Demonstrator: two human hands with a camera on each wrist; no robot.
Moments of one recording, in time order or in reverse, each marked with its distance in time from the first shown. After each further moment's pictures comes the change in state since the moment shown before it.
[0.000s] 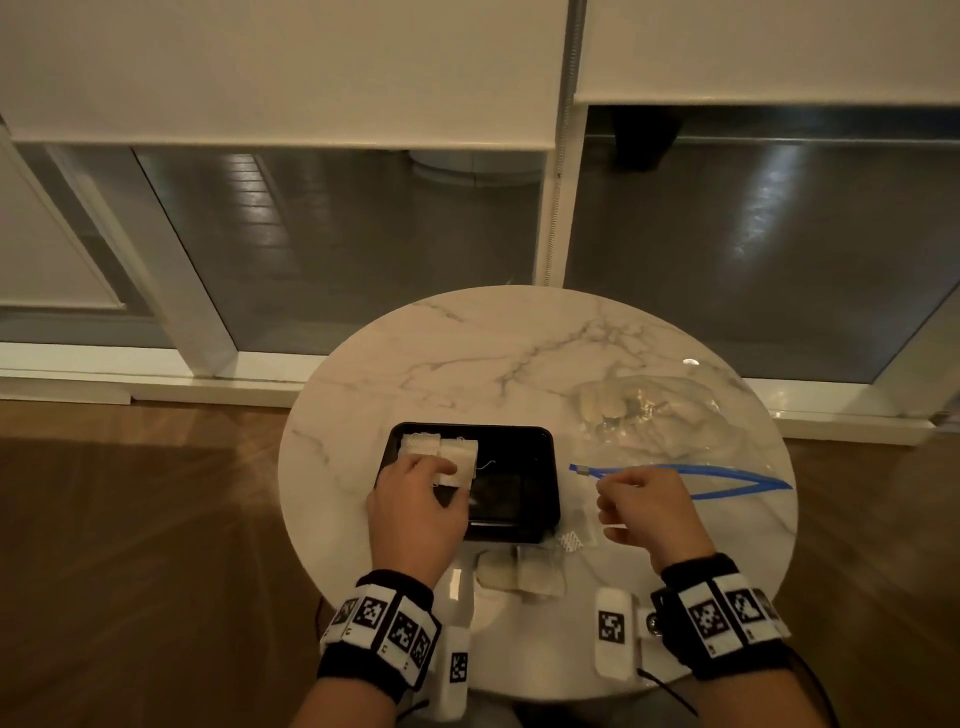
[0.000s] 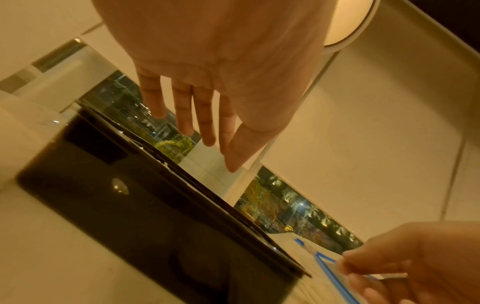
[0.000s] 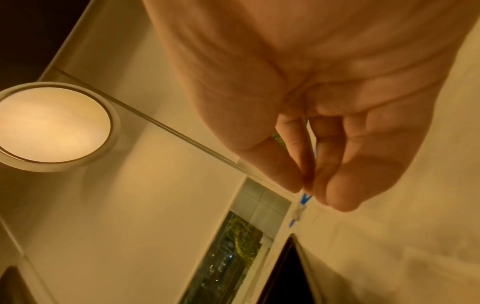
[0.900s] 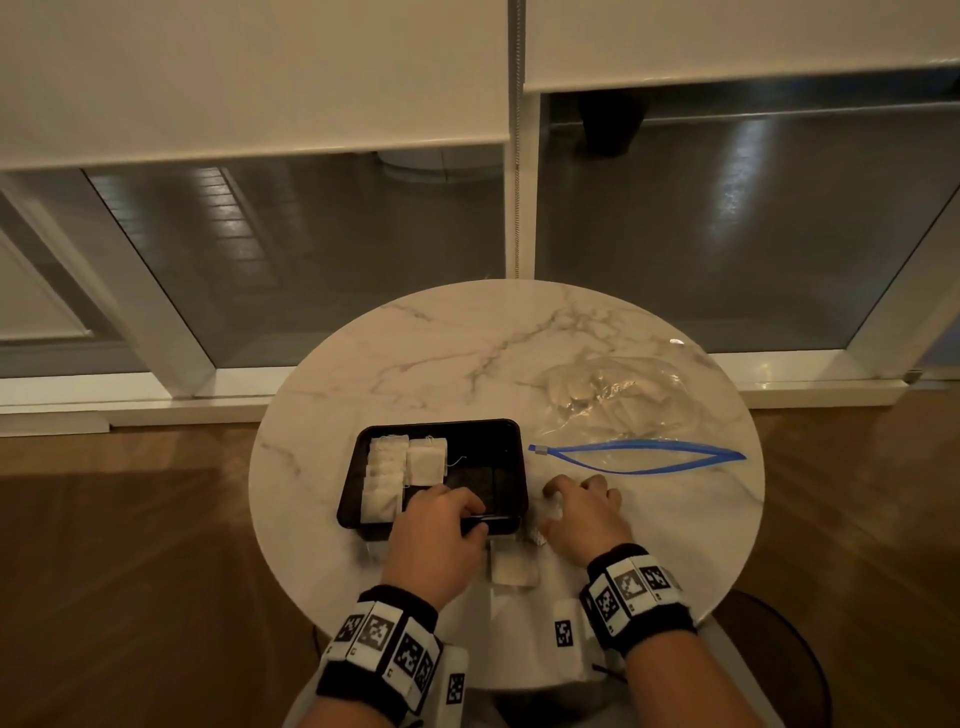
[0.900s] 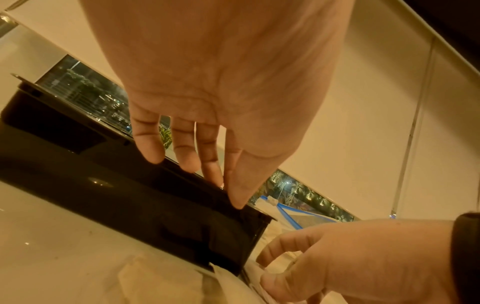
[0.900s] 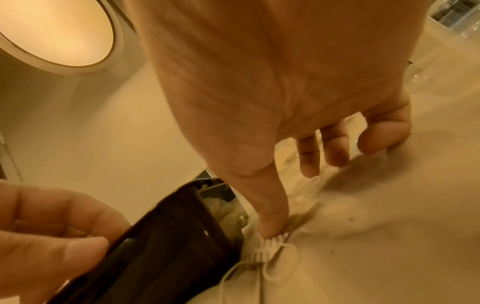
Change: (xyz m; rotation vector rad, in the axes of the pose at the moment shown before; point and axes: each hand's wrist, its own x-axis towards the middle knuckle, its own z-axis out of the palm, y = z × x) left_hand -0.021 0.017 0.032 0.108 -0.319 0.168; right_hand 0.022 0.044 0.028 -0.834 -0.114 -0.141
